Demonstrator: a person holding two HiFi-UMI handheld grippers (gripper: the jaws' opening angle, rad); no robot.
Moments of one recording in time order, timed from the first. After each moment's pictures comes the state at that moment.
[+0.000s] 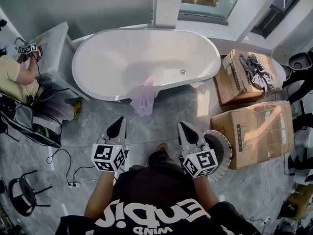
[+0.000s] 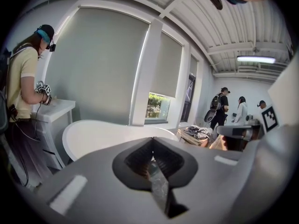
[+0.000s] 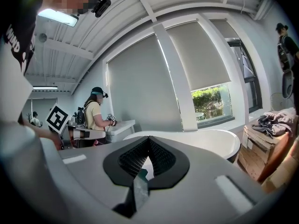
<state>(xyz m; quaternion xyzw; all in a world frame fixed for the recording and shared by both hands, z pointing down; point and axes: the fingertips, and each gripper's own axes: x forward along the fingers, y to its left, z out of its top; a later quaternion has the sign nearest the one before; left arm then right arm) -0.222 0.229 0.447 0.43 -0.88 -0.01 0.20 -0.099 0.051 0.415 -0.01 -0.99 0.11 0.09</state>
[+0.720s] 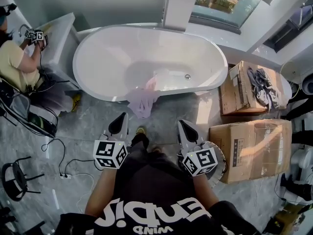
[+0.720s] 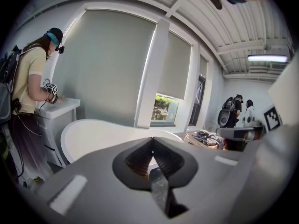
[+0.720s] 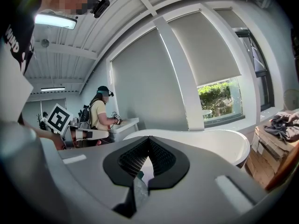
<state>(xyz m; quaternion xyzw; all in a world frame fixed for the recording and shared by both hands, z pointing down) -0.259 0.177 0.462 0.38 -0.91 -0.03 0.20 -0.156 -0.001 0.428 -0.07 -0.99 0.10 0.11</state>
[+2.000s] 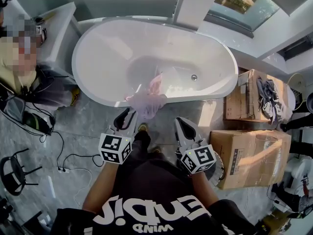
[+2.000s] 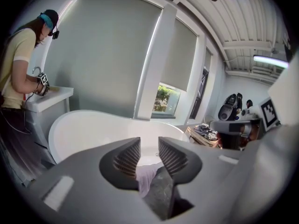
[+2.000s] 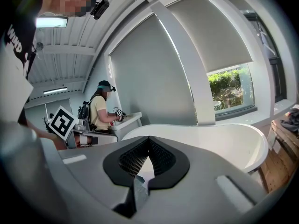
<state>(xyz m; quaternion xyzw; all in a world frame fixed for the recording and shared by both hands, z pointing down) -0.347 0.150 0.512 0.40 -0.88 -0.02 0.26 -0.272 0.005 0.459 -0.11 -0.97 0.12 0.15</state>
